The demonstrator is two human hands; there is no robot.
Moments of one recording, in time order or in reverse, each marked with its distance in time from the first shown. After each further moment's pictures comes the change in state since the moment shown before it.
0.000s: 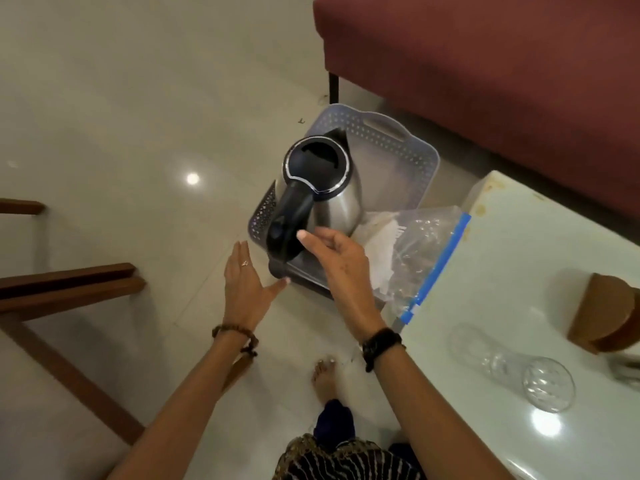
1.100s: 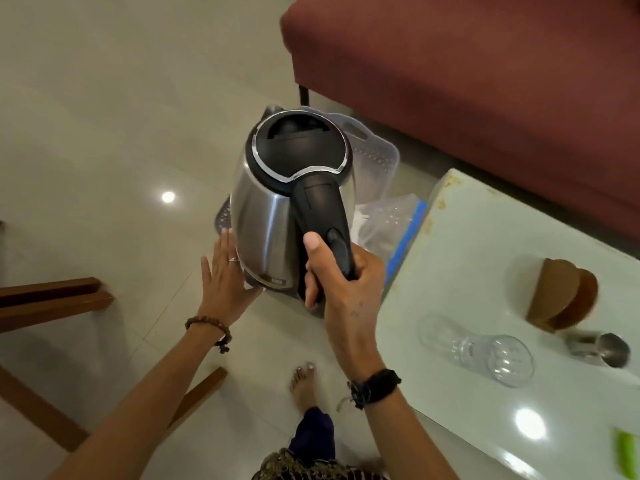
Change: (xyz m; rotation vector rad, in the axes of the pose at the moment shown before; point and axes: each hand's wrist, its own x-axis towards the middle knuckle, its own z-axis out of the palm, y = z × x) left_hand 0.004 -0.019 0.022 0.320 -0.010 0.277; right_hand -0.074 -0.014 -0.023 0.217 0.120 -0.441
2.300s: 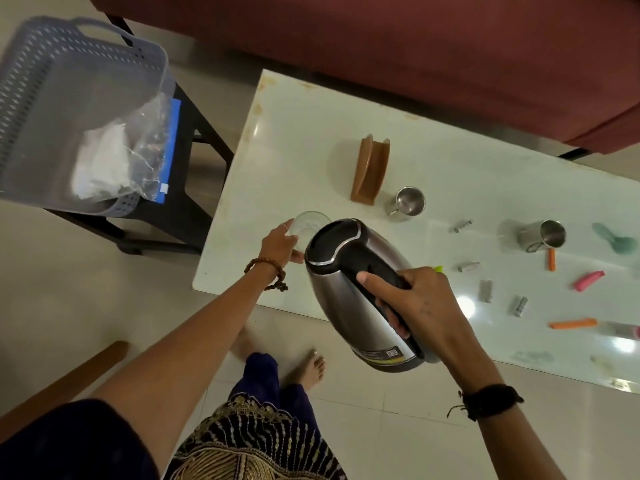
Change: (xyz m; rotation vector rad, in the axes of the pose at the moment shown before) left_hand -0.118 0.330 0.204 -0.708 -0.526 -0.199; right_hand -0.172 -0.059 -0.379 -0.662 0.151 0.560
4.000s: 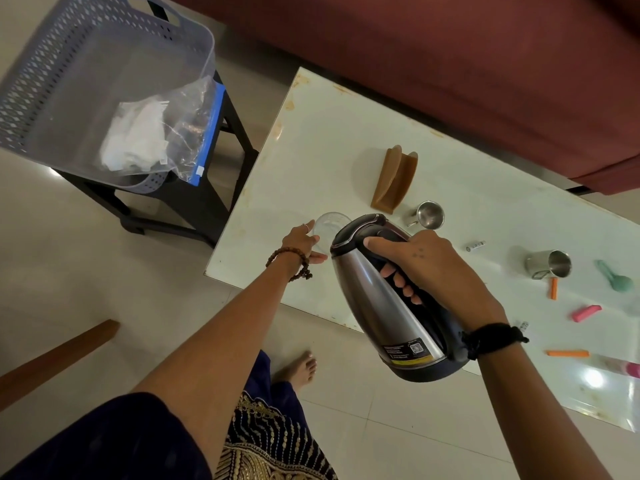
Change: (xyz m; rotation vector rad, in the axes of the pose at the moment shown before) left_hand 0.004 -0.001 -0.007 -0.289 -0.066 -0.193; right_hand 0.030 -0.068 0.017 -0.212 -0.066 0.208
